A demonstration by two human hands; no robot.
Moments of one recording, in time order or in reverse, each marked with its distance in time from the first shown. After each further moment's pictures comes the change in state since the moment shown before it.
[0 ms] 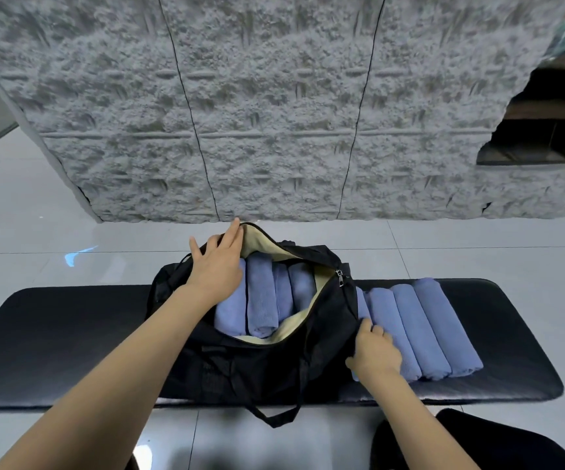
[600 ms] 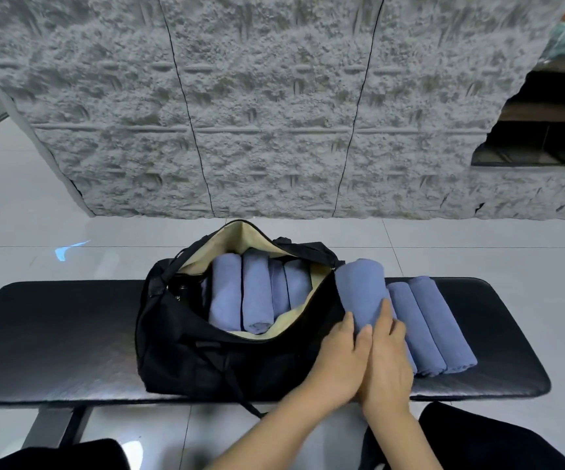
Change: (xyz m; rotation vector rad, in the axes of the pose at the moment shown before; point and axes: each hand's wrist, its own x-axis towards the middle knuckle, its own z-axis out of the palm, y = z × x) left_hand -0.102 0.185 0.028 -1.198 -0.245 0.048; right_hand -0.075 -0.006 -0.041 0.378 0.394 0.032
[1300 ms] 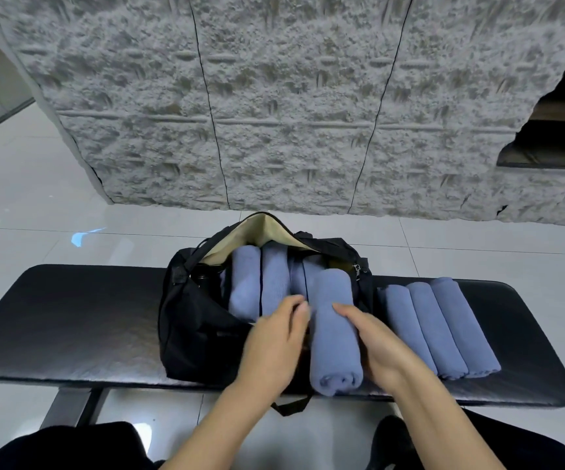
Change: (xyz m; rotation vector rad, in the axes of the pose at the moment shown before) left_hand -0.037 -0.029 -0.095 0.274 0.404 0.085; right_hand 0.012 -0.057 -0.029 1.080 -0.814 0.418
